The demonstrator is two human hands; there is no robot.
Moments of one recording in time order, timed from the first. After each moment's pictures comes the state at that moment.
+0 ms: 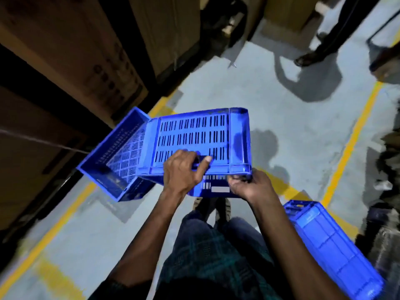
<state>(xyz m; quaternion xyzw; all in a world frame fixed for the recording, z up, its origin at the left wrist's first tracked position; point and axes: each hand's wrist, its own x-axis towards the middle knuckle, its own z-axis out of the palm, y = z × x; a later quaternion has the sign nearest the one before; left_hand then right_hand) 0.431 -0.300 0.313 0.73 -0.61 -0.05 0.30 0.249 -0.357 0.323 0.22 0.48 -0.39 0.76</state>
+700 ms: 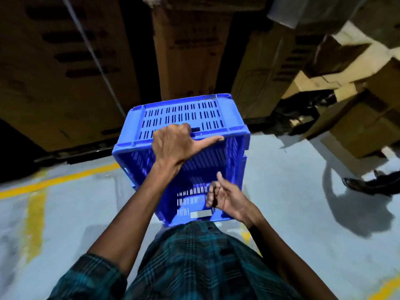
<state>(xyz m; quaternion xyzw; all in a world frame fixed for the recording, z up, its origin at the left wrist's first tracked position) 0.483 -0.247 0.472 0.90 -0.33 0.14 0.24 0.321 -0.359 0.349 -0.41 0.26 0.08 0.87</state>
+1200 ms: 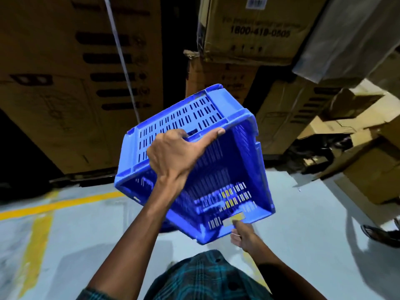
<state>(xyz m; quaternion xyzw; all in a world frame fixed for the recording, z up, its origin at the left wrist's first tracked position) 0.577 -0.197 0.542 0.90 -0.13 0.18 0.37 0.399 -0.382 0.238 -0.49 0.57 0.06 0.66</state>
